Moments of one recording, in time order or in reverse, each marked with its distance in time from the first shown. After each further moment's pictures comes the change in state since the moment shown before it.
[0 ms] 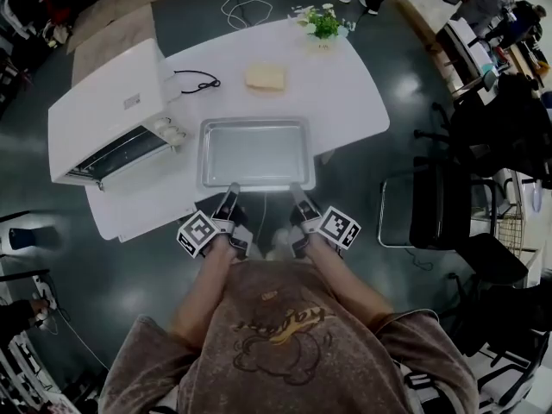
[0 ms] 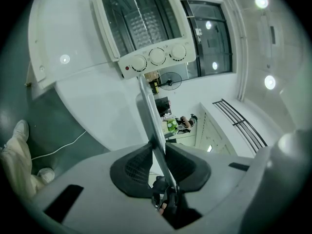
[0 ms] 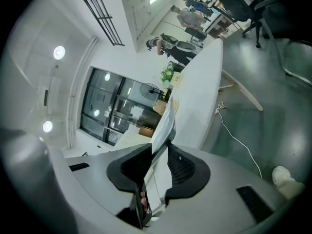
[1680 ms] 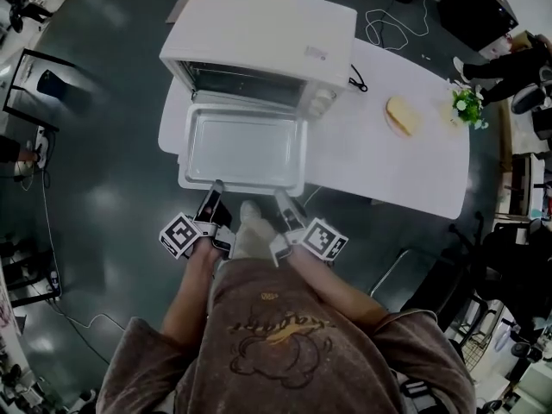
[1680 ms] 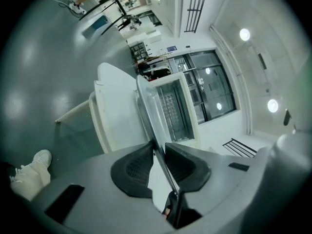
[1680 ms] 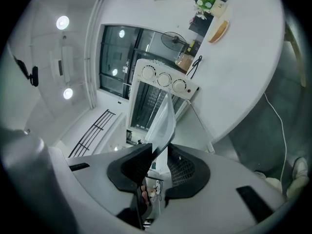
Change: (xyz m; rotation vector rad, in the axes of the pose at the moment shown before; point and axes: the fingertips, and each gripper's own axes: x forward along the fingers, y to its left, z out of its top) left arm -0.255 0.087 0.156 -0.082 -0.564 0.077; right arm 0.099 0.120 -0.263 -0.162 0.515 0.207
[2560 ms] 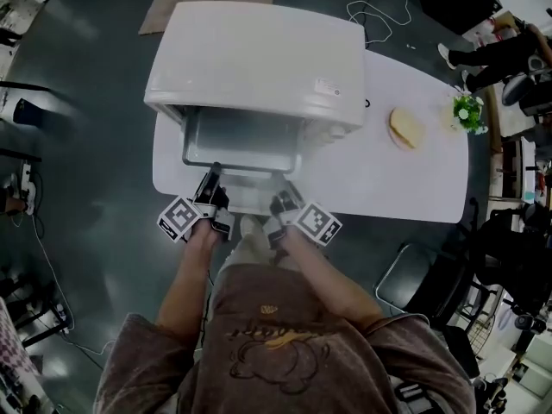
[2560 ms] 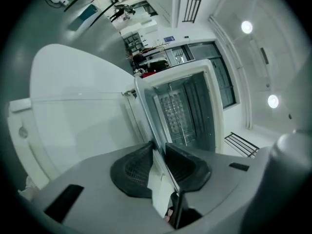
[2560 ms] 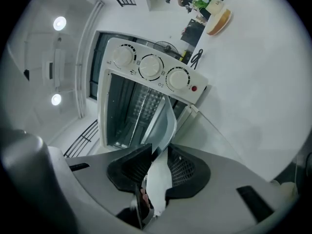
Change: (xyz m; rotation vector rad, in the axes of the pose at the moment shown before) left arm 0.133 0.032 0.083 0.064 0.099 -0.006; right arm 0.129 -0.027 0.051 0.044 -0.145 -0.102
